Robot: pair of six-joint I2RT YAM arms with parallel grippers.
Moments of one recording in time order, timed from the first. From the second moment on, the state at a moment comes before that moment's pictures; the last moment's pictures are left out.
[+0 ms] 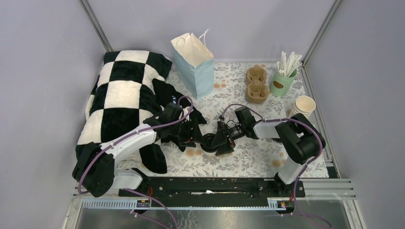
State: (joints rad) left arm -0.60 1.29 0.74 -0.36 0.58 -0.78; right arm 0.53 1.74 0.65 0.18 -1.25 0.86
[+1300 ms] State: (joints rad) left arm -0.60 1.33 1.29 -0.82 0.26 -0.52; right arm 0.46 1.40 1.25 -0.95 -0.35 0.36
